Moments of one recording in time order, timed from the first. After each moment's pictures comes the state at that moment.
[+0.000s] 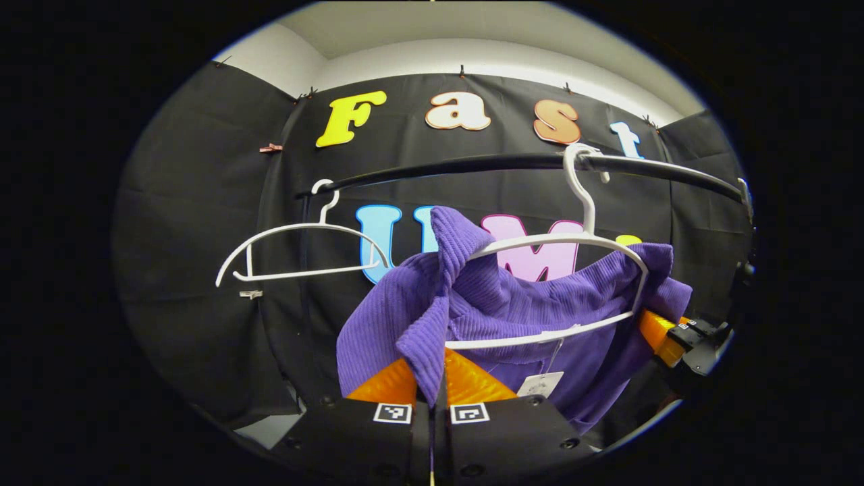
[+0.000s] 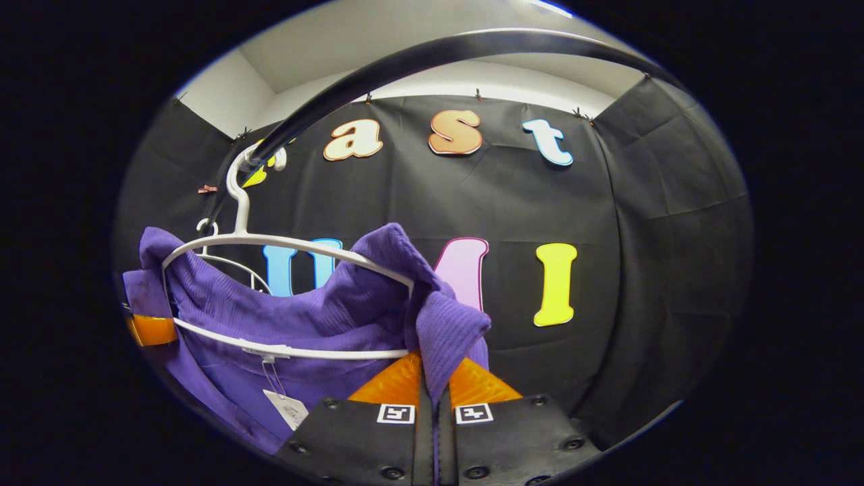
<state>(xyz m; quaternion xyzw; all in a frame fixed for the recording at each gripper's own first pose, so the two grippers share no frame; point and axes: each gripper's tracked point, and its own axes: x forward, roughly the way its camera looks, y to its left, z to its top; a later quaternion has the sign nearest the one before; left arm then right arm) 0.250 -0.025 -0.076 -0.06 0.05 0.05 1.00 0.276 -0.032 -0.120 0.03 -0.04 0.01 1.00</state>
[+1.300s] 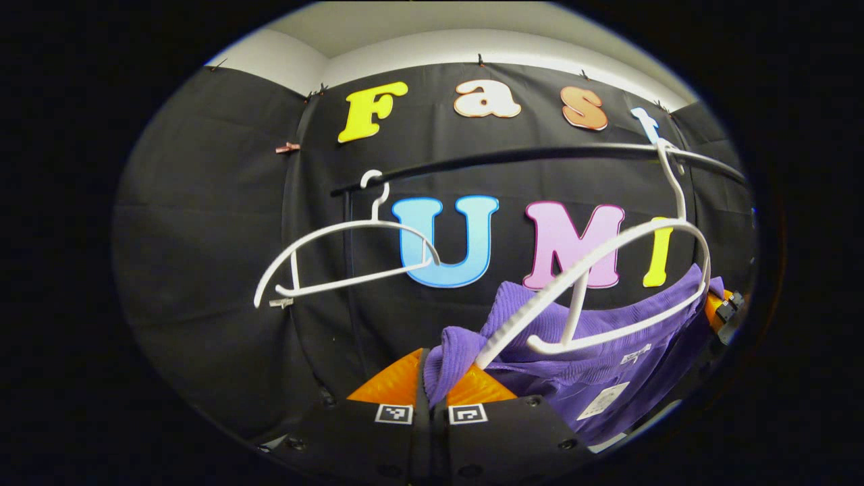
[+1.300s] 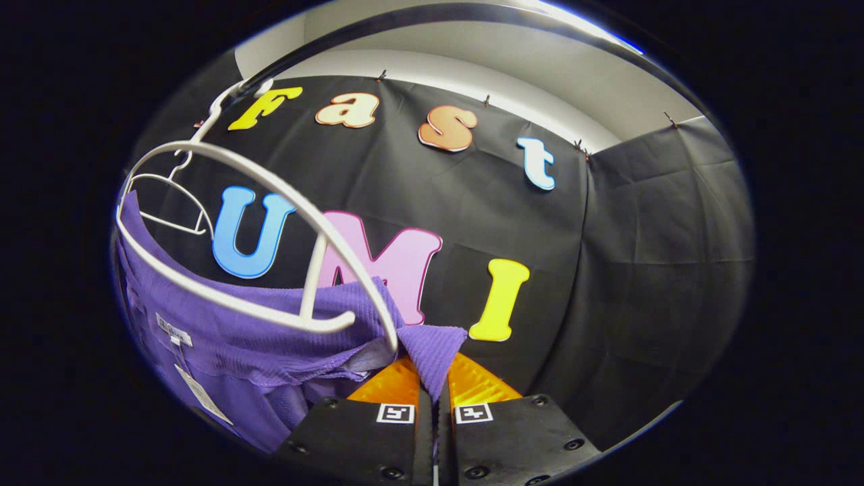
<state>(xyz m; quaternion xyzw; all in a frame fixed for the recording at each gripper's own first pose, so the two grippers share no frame) 0.261 0.074 -0.128 -0.04 0.10 0.09 0.99 0.296 -0.090 -0.168 -0.08 0.00 -0.06 0.99</state>
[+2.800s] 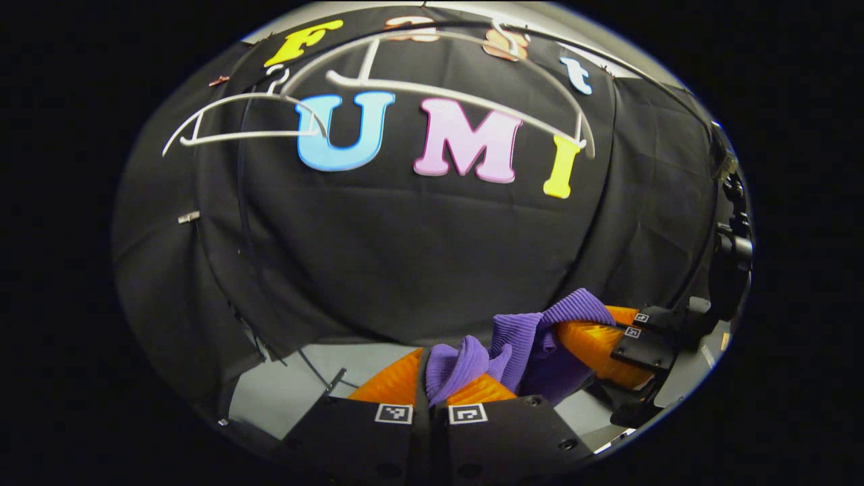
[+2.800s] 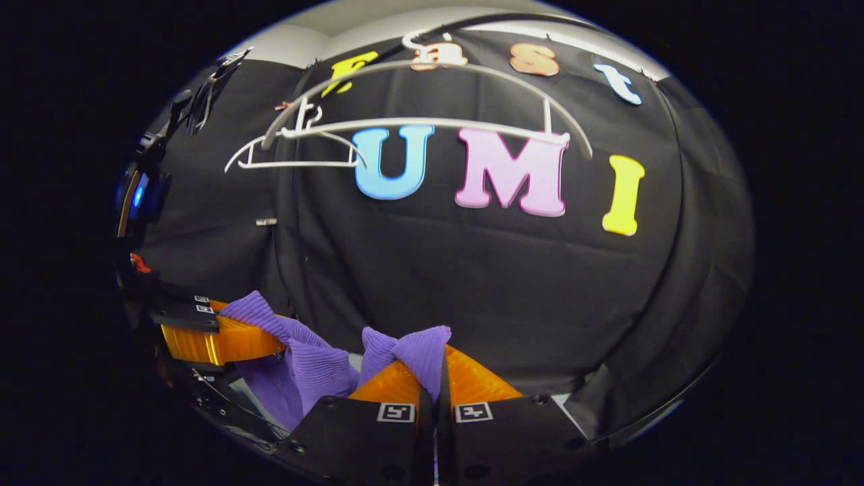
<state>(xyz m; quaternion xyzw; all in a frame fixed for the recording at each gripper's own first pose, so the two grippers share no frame) 0.173 -0.094 -0.307 -0.07 0.27 -0.11 0.95 0.135 0.075 -0.339 -0.01 0.21 0.17 0.96</state>
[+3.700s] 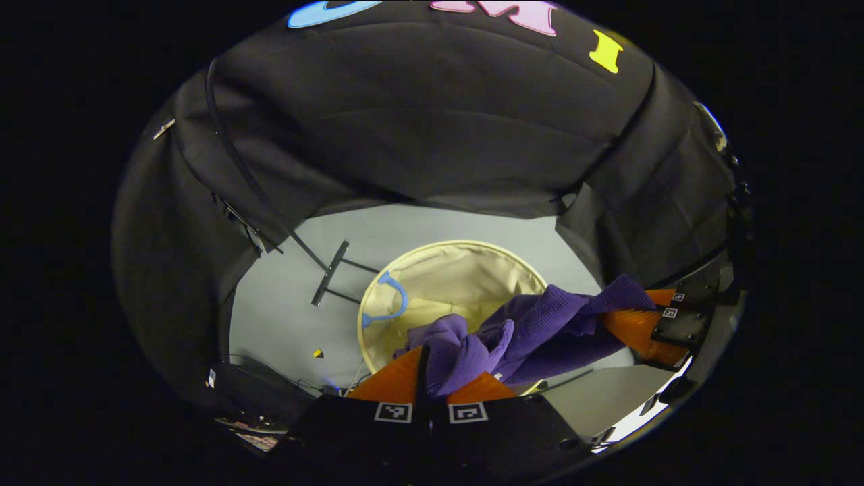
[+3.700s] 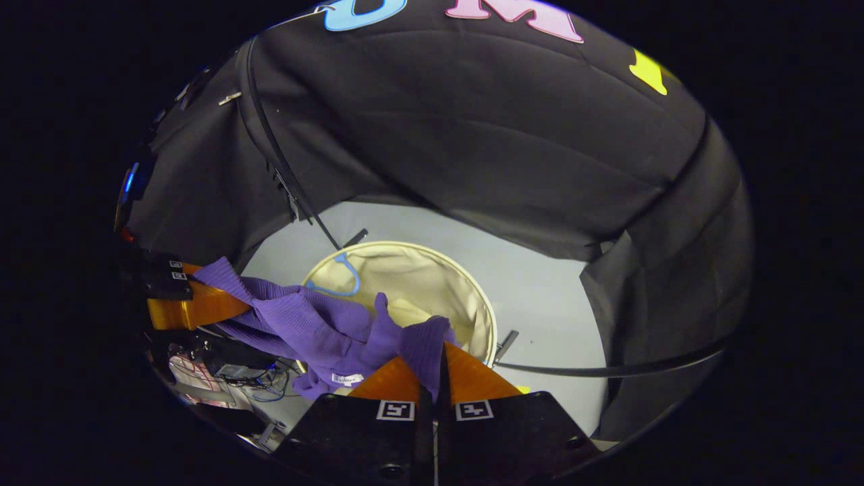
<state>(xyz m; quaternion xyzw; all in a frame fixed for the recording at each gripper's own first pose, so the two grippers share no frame) 0.138 -0.106 -0.553 -0.03 0.55 -0.10 0.83 0.055 0.040 -0.597 -0.05 0.53 0.14 0.83</state>
